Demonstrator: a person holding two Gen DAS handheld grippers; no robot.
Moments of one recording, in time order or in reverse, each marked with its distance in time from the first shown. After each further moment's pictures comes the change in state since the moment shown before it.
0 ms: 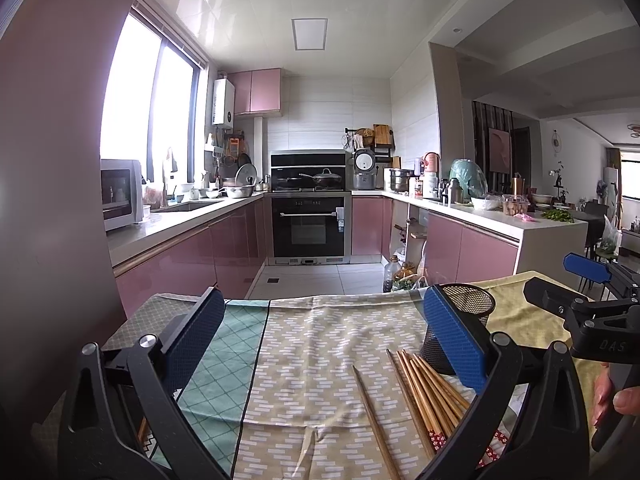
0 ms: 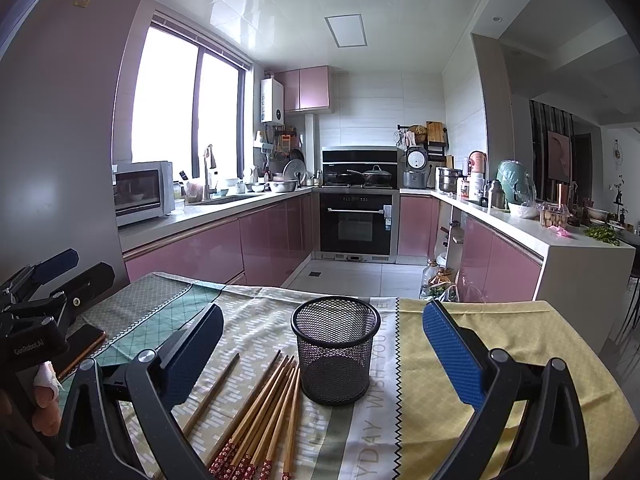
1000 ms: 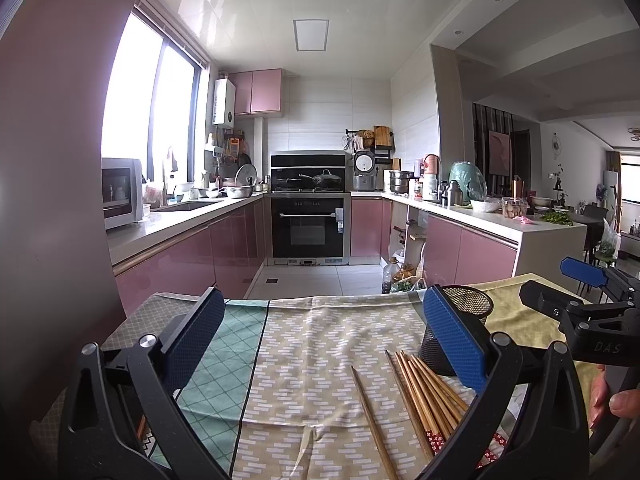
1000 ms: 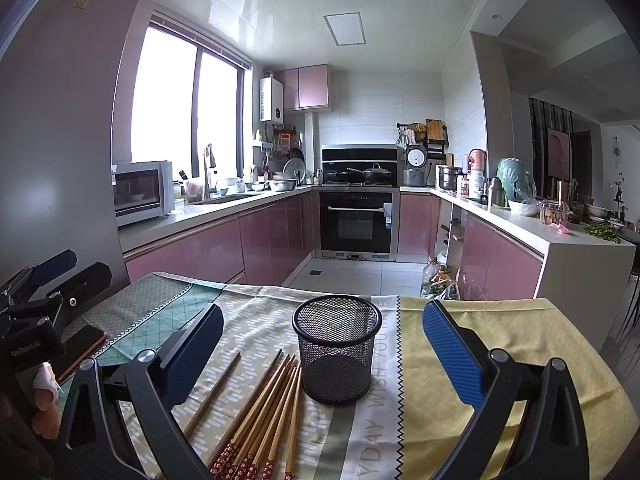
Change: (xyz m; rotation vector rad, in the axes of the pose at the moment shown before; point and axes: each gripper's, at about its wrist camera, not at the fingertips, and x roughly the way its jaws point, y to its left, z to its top) left arm -0.002 0.000 0.001 -0.005 -0.003 -0.002; right arm 0.000 0.001 0.001 0.006 0.009 0.000
